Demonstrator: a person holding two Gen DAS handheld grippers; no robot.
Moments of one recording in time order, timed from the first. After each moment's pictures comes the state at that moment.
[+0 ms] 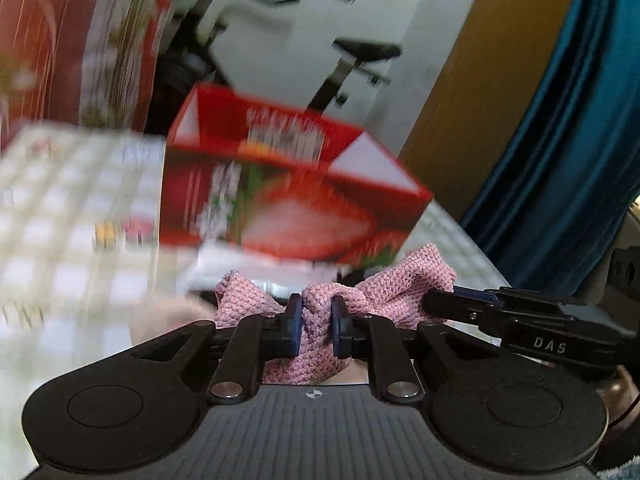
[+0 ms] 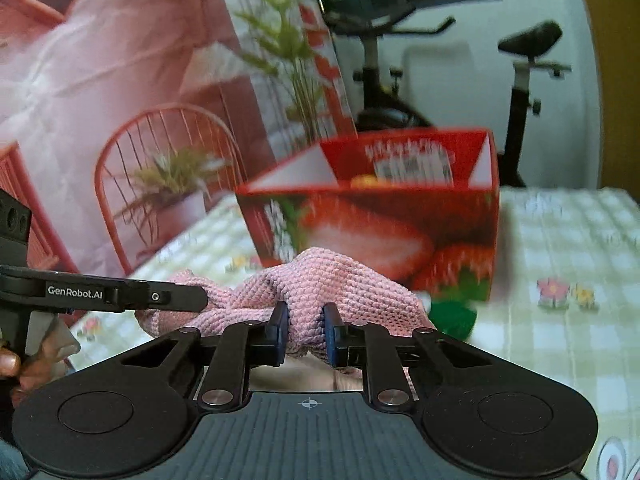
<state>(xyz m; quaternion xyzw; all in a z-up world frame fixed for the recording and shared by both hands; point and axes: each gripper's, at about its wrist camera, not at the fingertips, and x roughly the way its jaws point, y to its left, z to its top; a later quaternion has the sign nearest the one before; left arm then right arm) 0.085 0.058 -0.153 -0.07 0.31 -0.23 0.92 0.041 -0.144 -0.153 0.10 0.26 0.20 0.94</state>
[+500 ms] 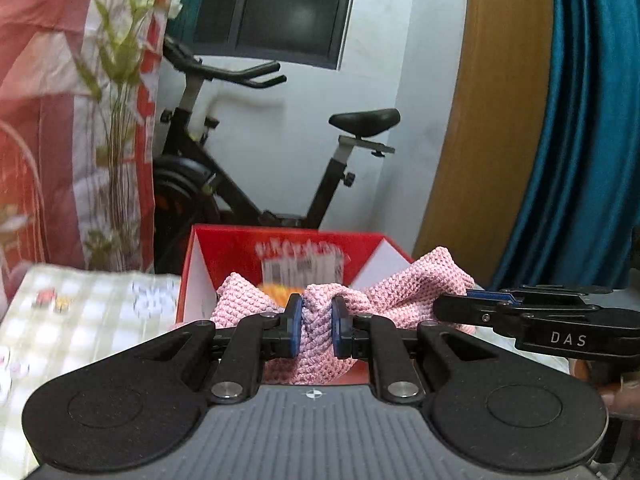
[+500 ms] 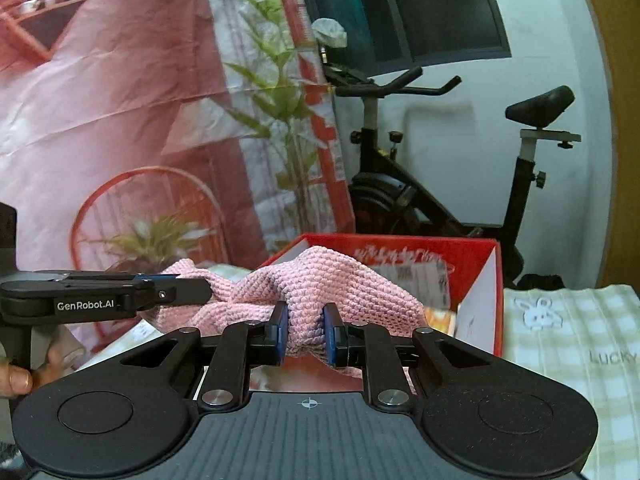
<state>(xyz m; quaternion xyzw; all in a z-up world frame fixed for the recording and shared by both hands) 0.176 0.033 -0.096 -0.01 0.21 -0.21 0.95 0.142 -0.149 -0.091 0.08 0.20 0.18 0.96</state>
